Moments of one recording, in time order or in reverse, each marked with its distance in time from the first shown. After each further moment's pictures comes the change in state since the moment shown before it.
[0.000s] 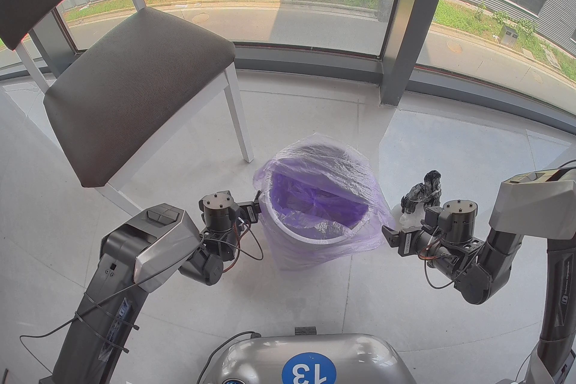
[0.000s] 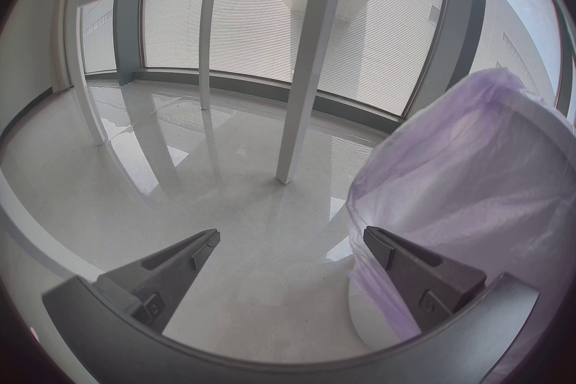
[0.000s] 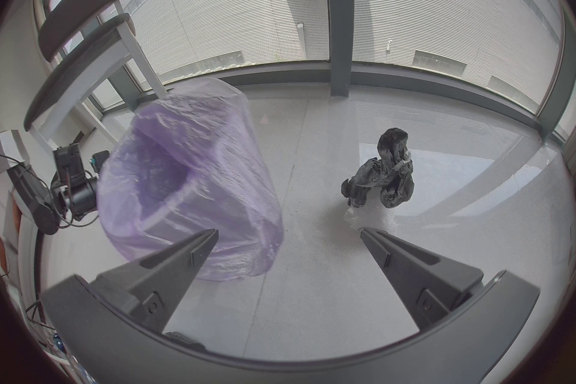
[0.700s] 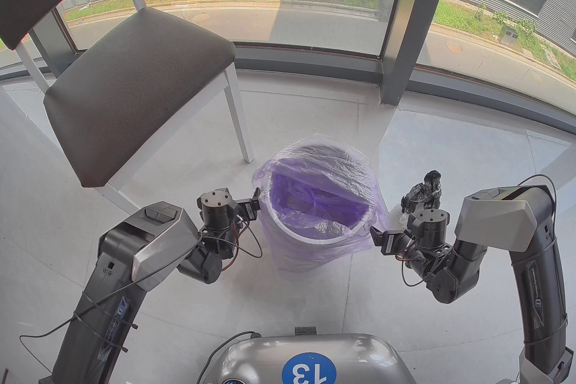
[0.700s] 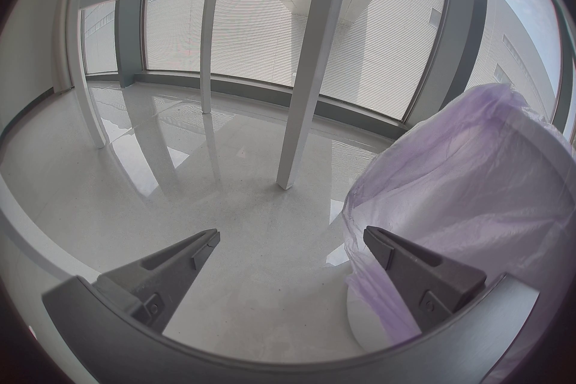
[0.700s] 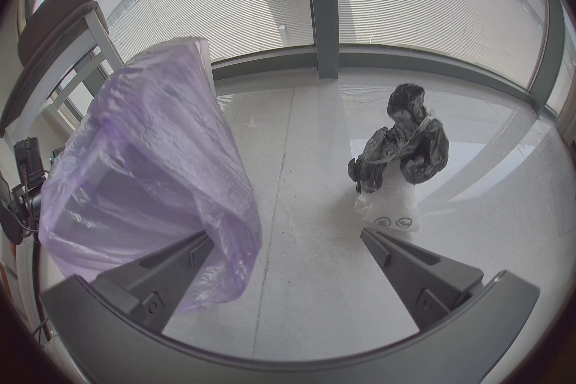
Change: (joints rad) left arm -0.002 -0.012 0.007 -0.010 0.001 0.000; right arm 0.018 0.240 -0.243 -0.003 -0.068 0.097
